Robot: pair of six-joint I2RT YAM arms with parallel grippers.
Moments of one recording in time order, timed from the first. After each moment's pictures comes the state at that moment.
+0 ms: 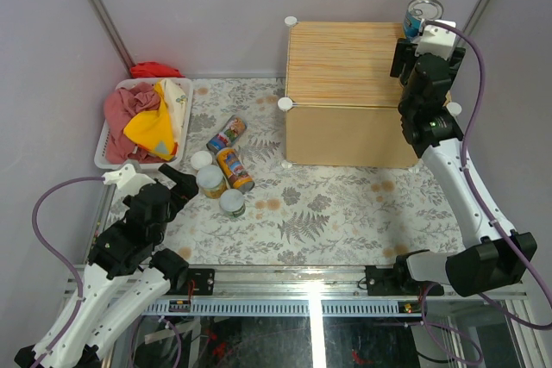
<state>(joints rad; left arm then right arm) -0.54 0.41 0.71 -0.87 -0.59 -0.97 0.23 1.30 1.34 -0.02 0.62 -0.11</state>
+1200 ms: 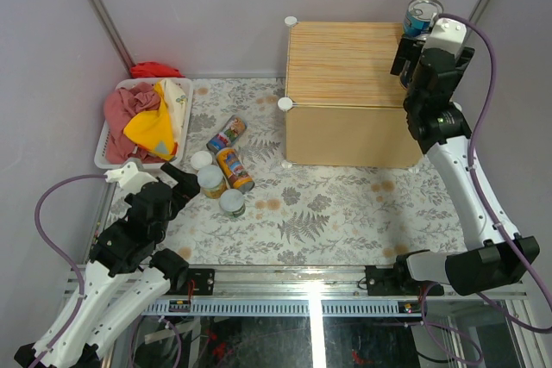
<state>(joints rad) -0.54 0.43 0.71 -0.85 -0.58 -0.96 0.22 1.30 1.42 -0.17 0.61 0.00</state>
